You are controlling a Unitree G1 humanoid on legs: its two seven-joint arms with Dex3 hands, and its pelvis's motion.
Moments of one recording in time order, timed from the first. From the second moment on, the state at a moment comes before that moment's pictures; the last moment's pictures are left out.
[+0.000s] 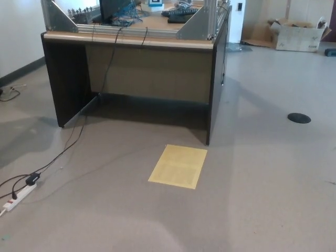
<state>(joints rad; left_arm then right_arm) -0.03 0.54 0.02 0.84 0.22 -0.39 0.02 -0.20 -0.33 0.08 0.90 -0.25 -0.27 -0.07</state>
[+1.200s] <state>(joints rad) -0.63 0.66 0.05 -0.15 0.17 -0.31 -0.12 -0.23 -0.36 0.11 0.97 -0.28 -0.45 -0.14</state>
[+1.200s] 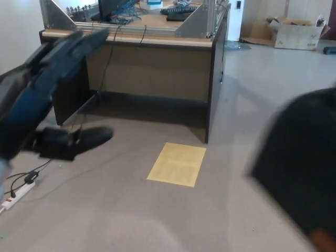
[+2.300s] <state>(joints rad) -0.85 0.42 -0.21 -0.24 0.35 0.00 -0.18 -0.25 -0.36 0.11 0.99 -0.28 -0.50 -0.15</state>
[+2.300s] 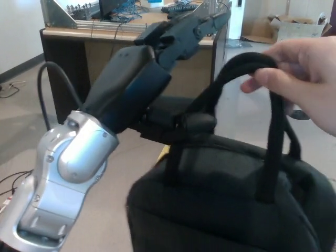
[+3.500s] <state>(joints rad) -0.95 0.22 -0.30 0.21 0.55 0.00 0.11 -0.27 -0.35 0.11 0.99 -0.28 -0.50 -0.15</state>
